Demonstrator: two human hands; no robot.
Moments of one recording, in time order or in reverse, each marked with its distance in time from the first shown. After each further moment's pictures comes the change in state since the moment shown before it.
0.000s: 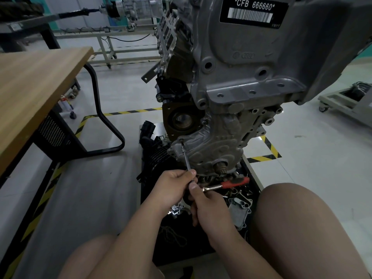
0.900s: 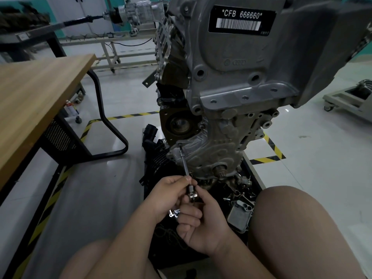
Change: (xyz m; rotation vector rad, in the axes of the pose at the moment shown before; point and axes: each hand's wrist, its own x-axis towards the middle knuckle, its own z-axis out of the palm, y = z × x) left_hand 0.003 -0.008 -0.005 -0.058 -0.088 -0.073; right_hand 0.000 -0.009 -0.002 0.976 -0.437 0.594
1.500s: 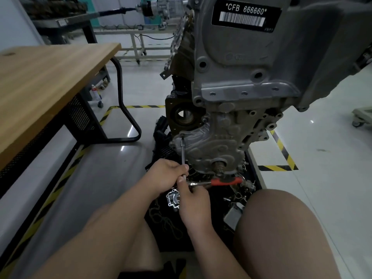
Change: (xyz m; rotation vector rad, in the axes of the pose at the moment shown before) left_hand -0.004 0.012 0.009 0.308 0.252 0.053; right_hand 0.007 0.005 -0.010 -1.057 0.467 -0.591
